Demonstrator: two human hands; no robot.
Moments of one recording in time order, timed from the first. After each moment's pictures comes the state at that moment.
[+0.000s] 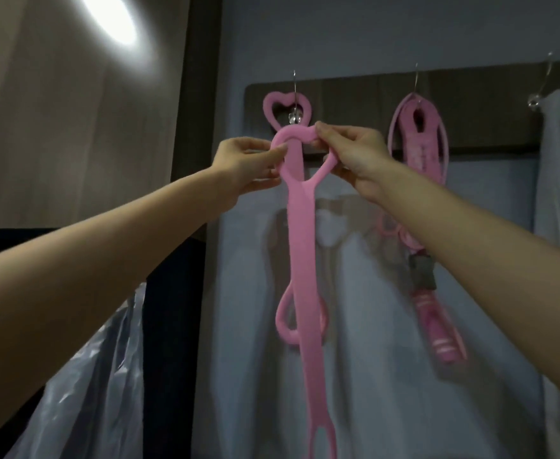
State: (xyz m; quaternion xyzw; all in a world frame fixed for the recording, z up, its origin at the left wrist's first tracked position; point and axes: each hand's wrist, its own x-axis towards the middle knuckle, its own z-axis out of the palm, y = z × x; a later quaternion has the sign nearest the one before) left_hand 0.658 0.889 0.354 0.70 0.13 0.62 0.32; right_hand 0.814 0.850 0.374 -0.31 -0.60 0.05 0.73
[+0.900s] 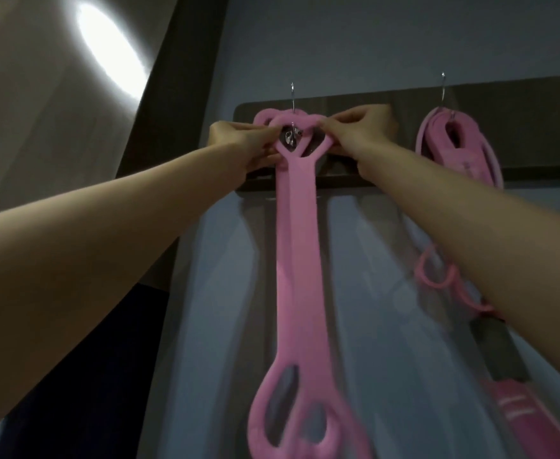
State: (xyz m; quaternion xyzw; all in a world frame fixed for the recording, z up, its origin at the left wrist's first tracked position) left_hand 0.704 0.960 0.441 0.61 0.08 0.71 0.33; right_hand 0.854 0.926 0.468 -0.30 -0.55 -0.15 0.76
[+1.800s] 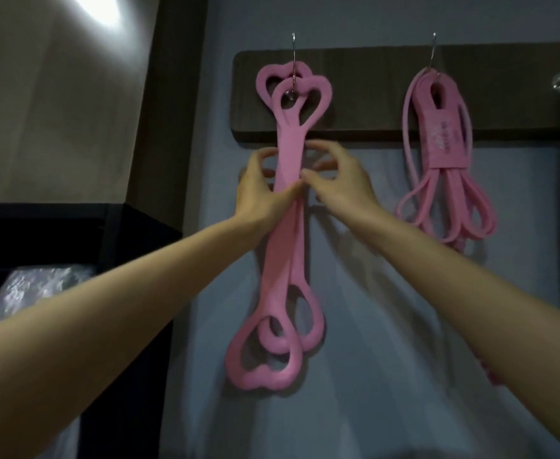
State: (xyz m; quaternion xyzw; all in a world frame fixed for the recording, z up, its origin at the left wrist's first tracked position) left_hand 0.724 0.981 0.315 0.70 0.12 0.69 0.17; right_hand 0.837 0.923 0.327 -0.40 -0.63 -0.22 0.63
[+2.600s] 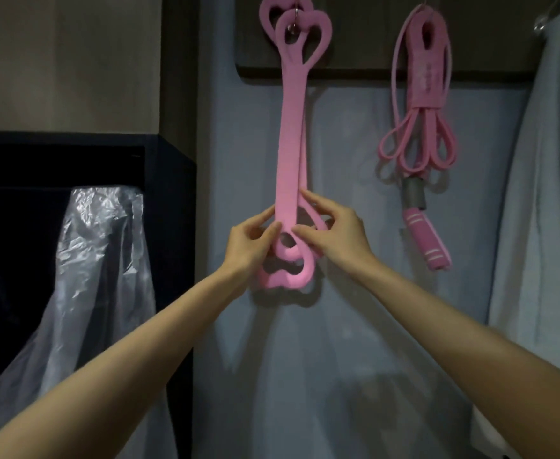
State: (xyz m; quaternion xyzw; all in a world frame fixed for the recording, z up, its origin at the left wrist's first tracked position) left_hand 0.692 0.962 0.155 0.68 0.13 0.60 0.40; right_hand 0.823 0.887 0.172 -0.46 -0.63 -0.08 0.62
